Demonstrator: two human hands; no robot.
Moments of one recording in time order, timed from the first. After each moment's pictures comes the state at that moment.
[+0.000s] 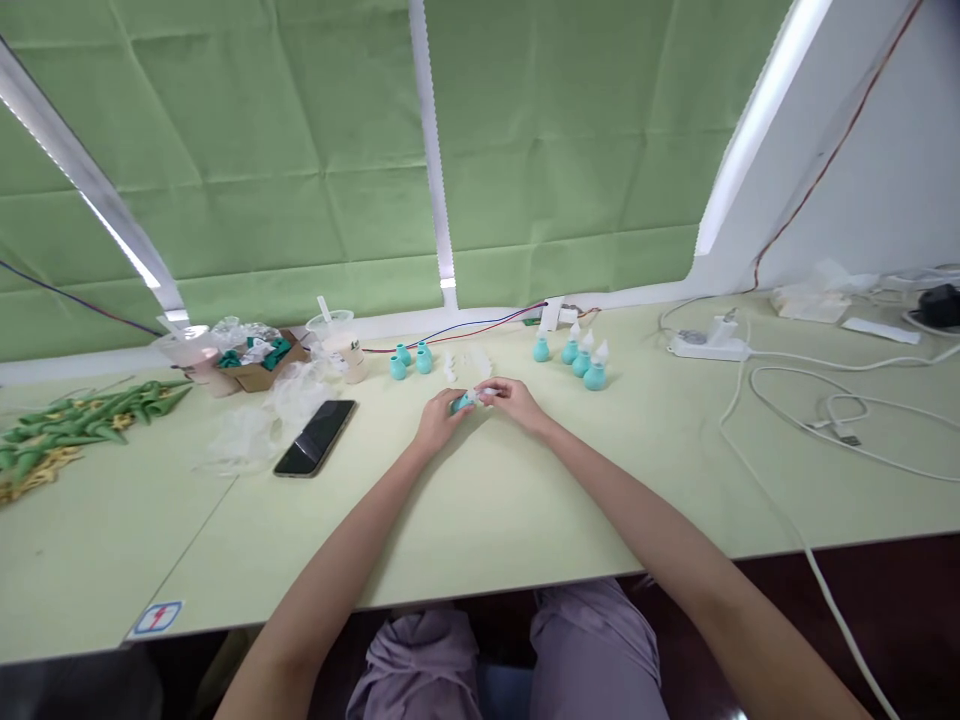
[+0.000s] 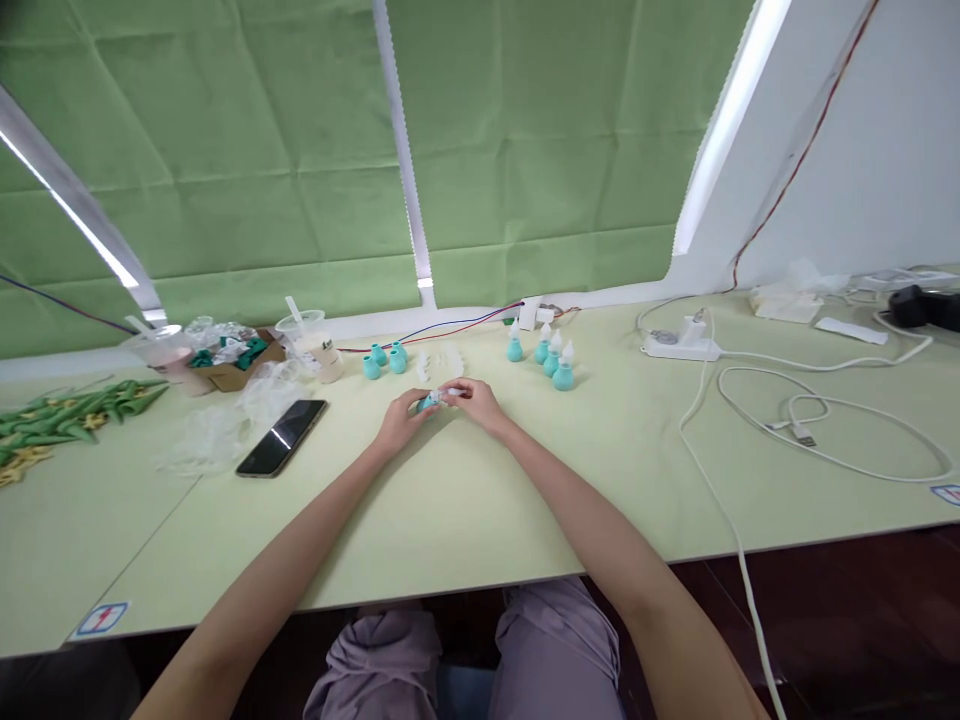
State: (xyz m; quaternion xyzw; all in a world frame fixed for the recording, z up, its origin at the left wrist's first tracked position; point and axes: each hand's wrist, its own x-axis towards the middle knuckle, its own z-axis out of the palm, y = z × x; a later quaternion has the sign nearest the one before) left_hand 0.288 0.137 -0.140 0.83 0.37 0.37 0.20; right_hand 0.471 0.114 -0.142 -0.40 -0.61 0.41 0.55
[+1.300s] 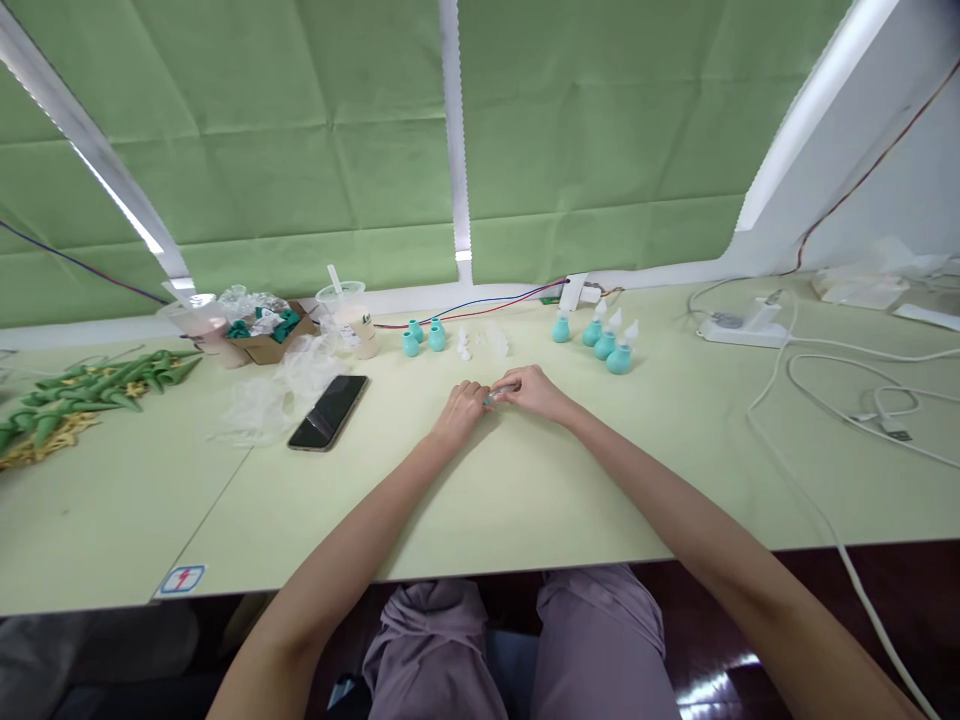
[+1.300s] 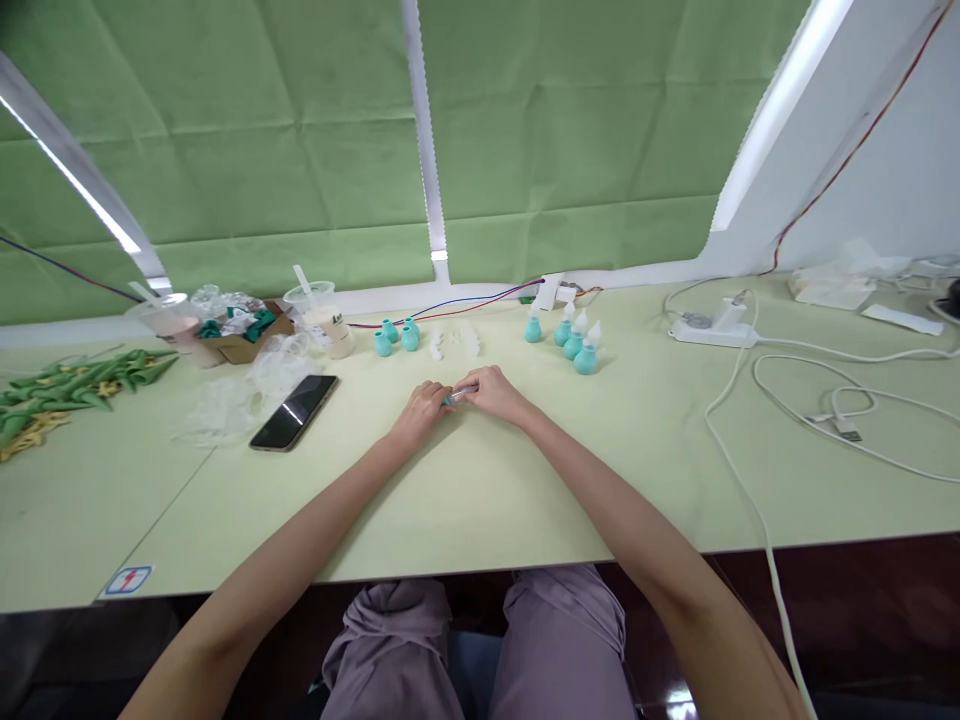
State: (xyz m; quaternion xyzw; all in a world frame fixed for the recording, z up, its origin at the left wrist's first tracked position) left_hand 0.290 0.114 -0.148 0.91 0.36 0.20 -0.02; right_hand 0.467 0.100 -0.133 -0.47 -0.75 0.25 0.39
